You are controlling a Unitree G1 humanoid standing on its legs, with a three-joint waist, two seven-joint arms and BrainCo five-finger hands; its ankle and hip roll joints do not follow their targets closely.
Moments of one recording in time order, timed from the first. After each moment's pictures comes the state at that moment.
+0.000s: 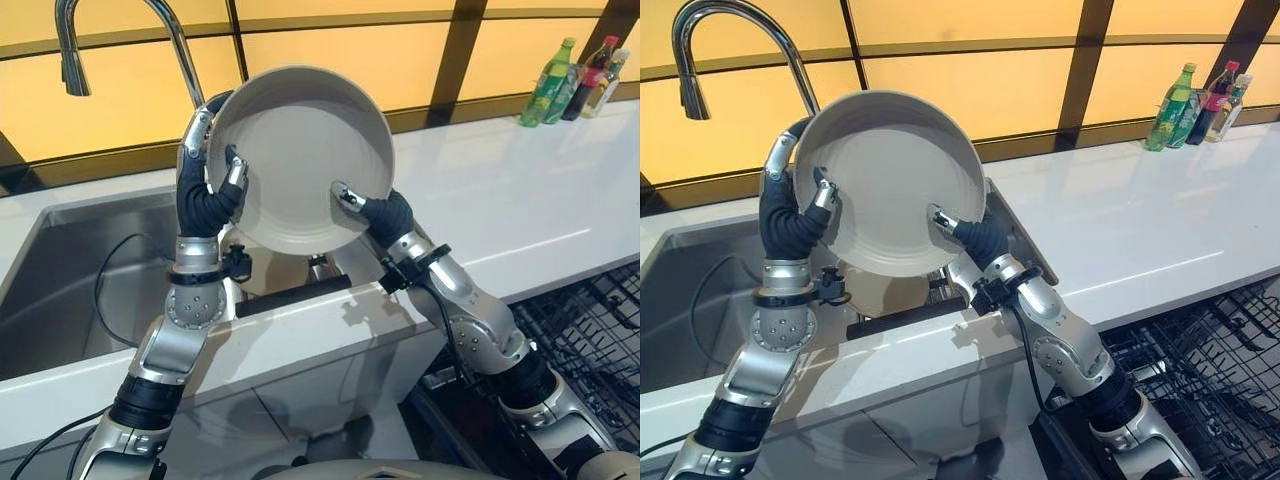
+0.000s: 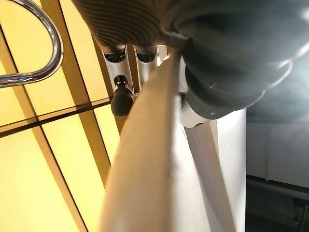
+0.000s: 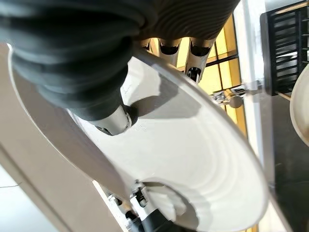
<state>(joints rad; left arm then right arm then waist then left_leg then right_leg) -0.23 0.47 -0.14 -0.25 0.16 -0.34 0.43 -0.43 -0.40 0.44 -0.32 0.82 0.16 -0.13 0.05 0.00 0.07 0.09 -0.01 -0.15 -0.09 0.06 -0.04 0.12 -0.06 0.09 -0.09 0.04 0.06</state>
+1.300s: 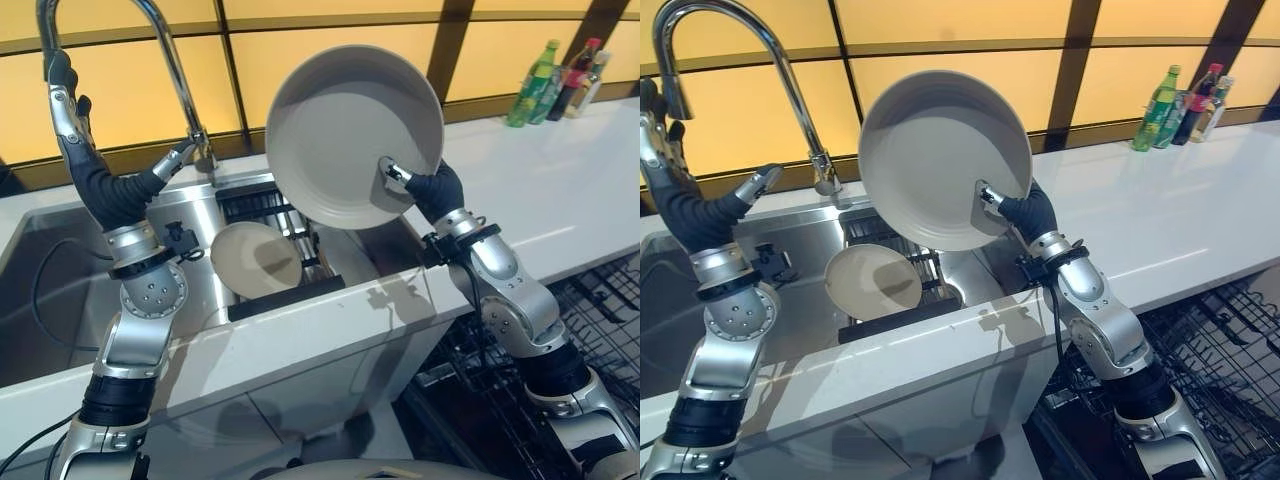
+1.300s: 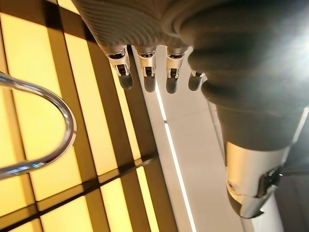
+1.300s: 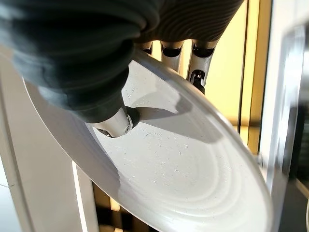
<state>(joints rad) -0.24 0.56 0.03 -0.23 0.10 -0.27 0.70 -0.41 -0.50 0.20 -0.31 0.59 0.17 -0.08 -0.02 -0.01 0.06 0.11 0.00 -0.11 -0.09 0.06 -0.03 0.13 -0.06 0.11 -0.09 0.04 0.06</state>
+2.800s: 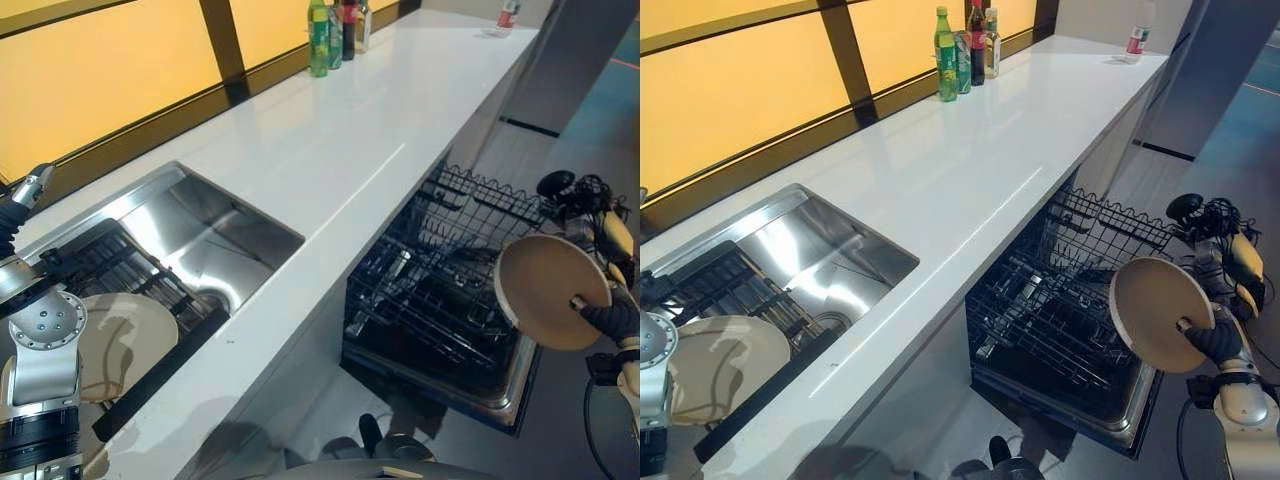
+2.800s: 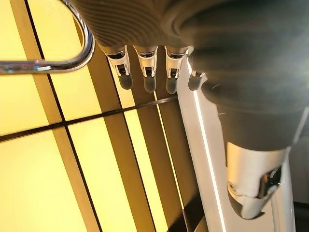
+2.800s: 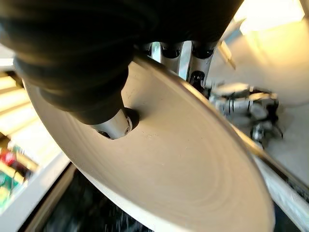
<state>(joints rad) -0.04 0.65 0.41 -0.07 0.09 -0.29 0.71 0.28 -0.67 -0.33 -0.04 -0.07 0.19 0.05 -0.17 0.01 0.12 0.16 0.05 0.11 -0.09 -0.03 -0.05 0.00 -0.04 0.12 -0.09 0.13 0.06</state>
